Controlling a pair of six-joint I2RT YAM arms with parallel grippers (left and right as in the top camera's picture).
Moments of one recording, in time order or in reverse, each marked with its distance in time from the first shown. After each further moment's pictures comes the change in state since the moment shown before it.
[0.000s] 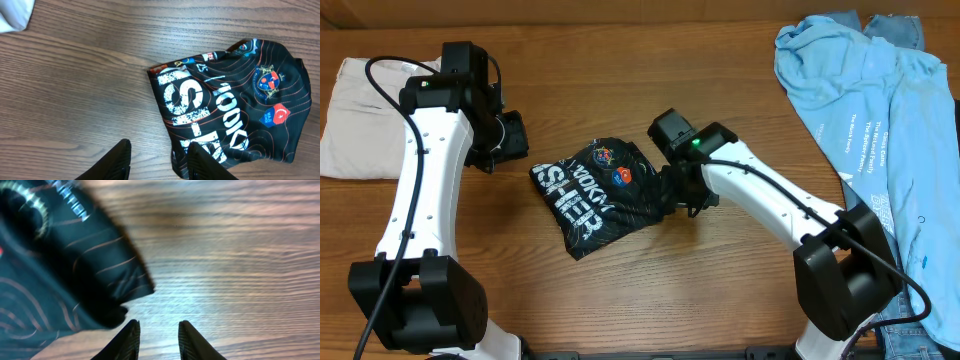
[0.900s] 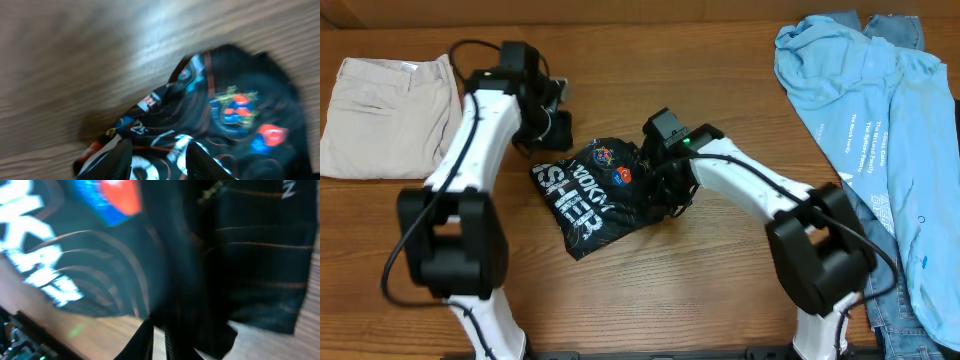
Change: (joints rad) left arm -0.113 0.271 0.009 0.227 0.145 0.286; right arm -0.009 0.144 0.000 0.177 -0.459 -0.276
